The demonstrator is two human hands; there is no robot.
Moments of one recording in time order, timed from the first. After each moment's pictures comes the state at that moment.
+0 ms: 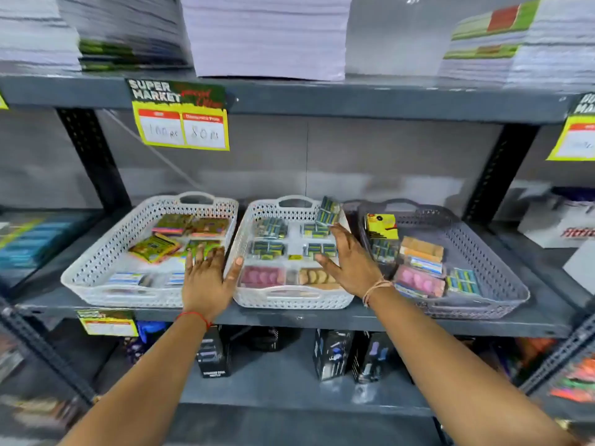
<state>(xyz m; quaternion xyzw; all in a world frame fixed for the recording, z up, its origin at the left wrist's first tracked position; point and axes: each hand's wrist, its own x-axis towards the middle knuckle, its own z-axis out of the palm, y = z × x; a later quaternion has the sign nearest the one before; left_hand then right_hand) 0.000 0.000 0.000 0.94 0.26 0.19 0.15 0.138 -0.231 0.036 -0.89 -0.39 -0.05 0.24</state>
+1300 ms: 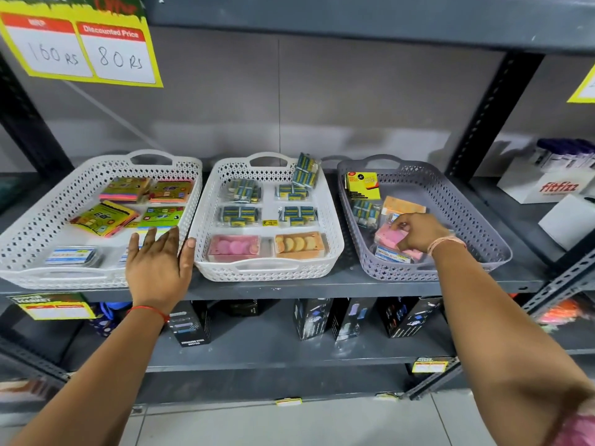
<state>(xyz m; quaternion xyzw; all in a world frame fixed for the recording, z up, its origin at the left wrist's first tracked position) -0.003 0.009 -0.027 0.93 0.25 0.26 0.03 0.222 -0.351 0.031 -0.98 -0.15 0.09 0.11</state>
